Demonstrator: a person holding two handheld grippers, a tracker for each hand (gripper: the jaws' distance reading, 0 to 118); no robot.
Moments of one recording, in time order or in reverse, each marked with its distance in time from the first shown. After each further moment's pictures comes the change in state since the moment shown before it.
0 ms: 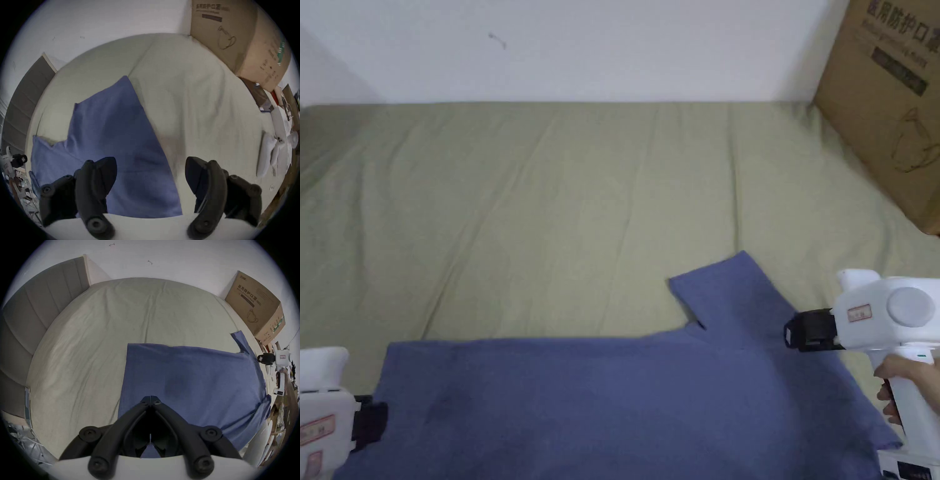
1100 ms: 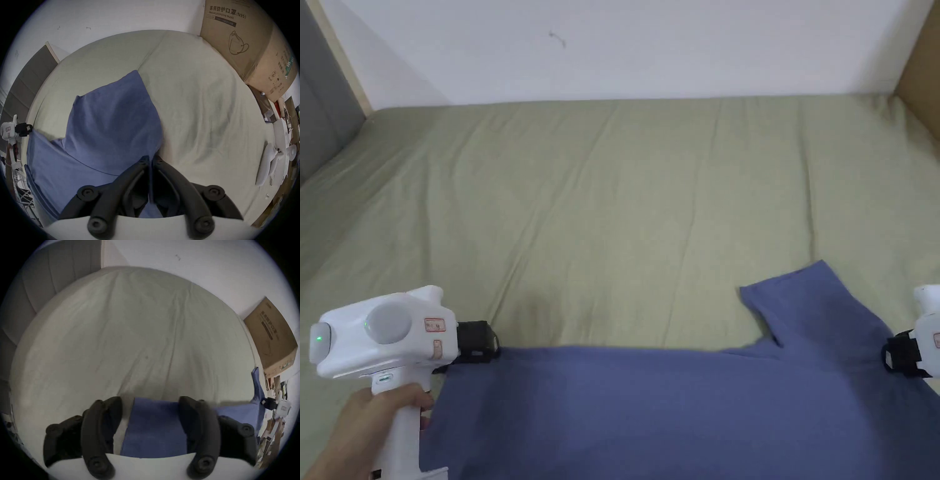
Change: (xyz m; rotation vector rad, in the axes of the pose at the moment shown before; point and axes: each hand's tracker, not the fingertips) left arm -0.022 0.087 -0.106 -0.057 -0.075 0.280; right arm -0.014 0.003 -0.007 -0.007 -0.013 0.074
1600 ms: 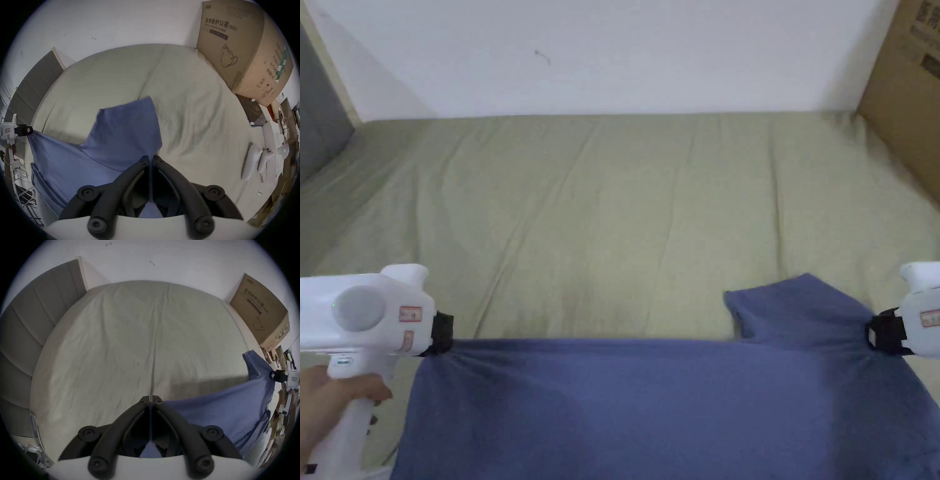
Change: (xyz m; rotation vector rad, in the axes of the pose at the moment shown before) left arm 0.019 -0.015 0.092 0.051 0.069 -0.249; right arm -0.002 -0.012 0.082 0.095 -0.001 0.008
